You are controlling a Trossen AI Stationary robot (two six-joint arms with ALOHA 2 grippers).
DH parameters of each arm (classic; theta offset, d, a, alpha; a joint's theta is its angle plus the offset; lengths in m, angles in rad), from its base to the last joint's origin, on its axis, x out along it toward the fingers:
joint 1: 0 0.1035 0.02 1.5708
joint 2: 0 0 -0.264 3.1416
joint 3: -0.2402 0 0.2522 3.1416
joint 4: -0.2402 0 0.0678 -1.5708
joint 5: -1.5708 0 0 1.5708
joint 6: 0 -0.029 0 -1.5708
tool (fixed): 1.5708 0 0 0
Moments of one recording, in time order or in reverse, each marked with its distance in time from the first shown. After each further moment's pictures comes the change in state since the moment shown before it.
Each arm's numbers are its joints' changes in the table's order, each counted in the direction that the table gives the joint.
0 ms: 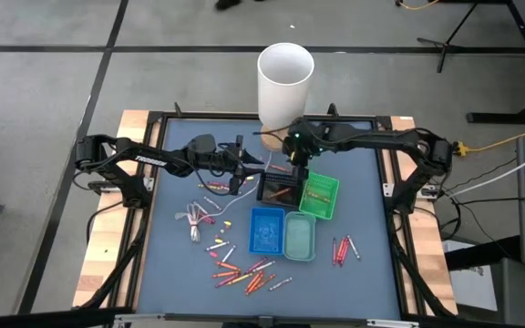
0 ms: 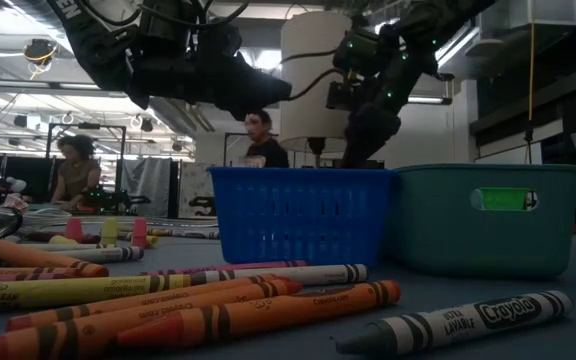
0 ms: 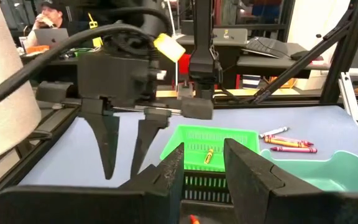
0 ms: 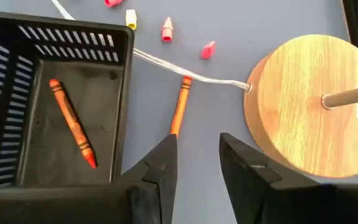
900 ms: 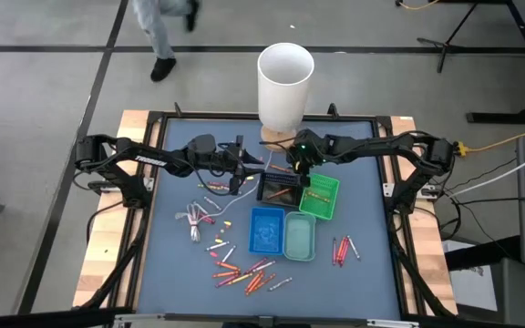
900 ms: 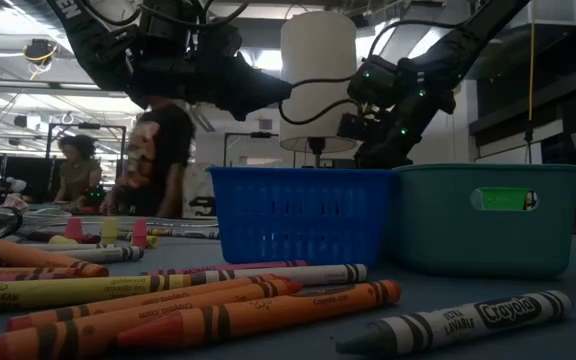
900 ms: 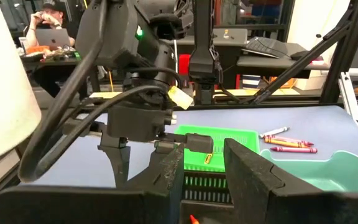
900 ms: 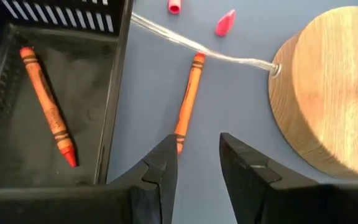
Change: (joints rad) left arm 0.000 0.000 -0.001 0.000 0.000 -0.001; right arm -0.008 0.000 0.258 0.339 -0.001 0.019
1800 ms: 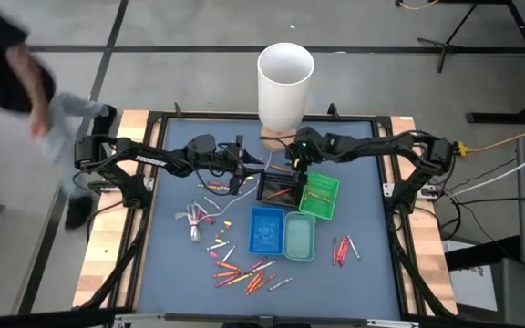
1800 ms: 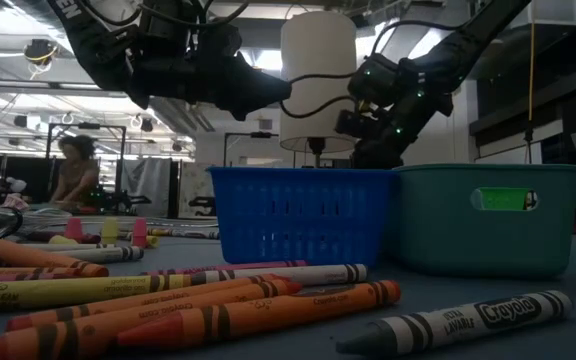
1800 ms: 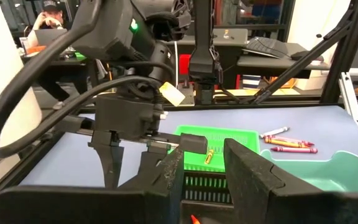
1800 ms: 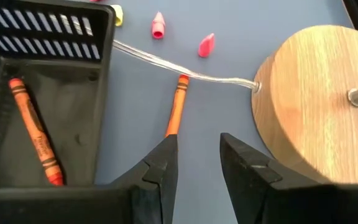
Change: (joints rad) left arm 0.000 0.000 0.000 0.000 0.002 0.000; right arm -0.019 0.000 0.008 0.075 0.002 -0.036
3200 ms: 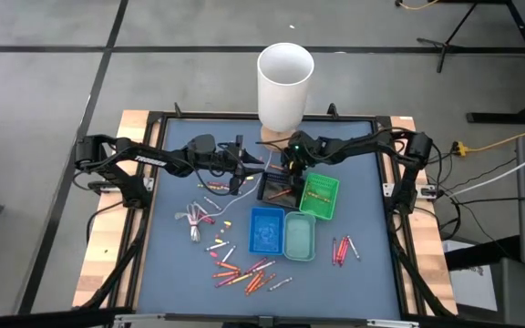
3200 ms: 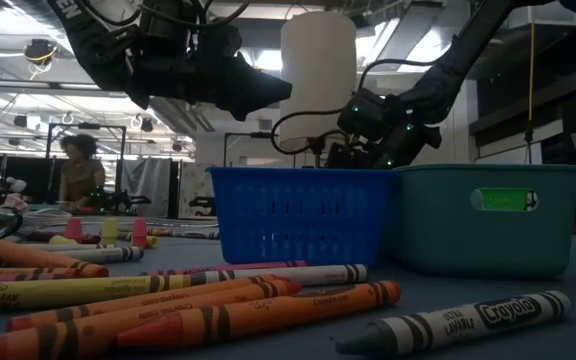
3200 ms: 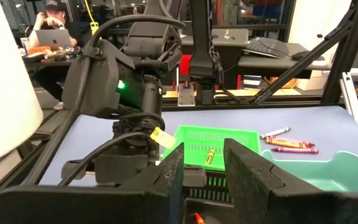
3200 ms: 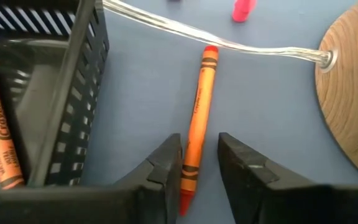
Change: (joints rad) left arm 0.000 0.000 0.000 0.001 0.002 -0.001; right arm -0.014 -0.203 -0.005 0.109 0.103 -0.022
